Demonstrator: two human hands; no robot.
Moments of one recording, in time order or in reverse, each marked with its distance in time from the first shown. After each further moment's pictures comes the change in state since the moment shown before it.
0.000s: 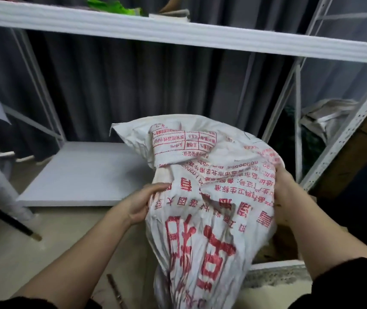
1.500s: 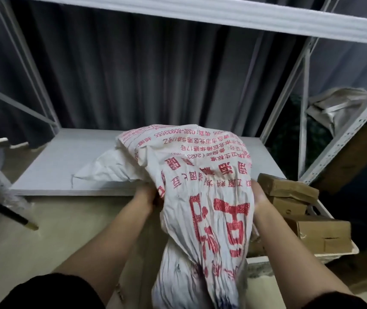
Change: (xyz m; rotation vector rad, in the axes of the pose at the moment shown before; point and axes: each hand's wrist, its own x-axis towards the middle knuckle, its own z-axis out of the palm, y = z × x) left_hand 0.061 -0.036 -0.010 -0.045 0.678 0.078; right_hand -0.036 0.077 0.020 0.016 -0.333 0.218
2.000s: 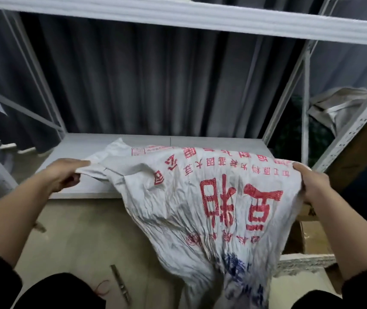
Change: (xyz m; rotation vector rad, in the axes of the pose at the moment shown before) left_hand 0.025 0.120 -0.172 0.467 0.144 0.159; right_hand -0.001 -0.090 -0.070 -0.284 0.604 -0.406
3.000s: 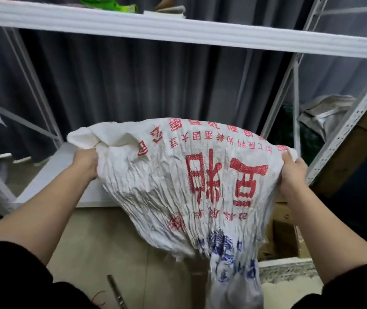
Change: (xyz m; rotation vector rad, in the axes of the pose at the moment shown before) left_hand 0.015 0.049 0.061 -0.697 -0.020 0.074; right_hand -0.008 -0.011 0.030 0.214 -0.036 -0.284
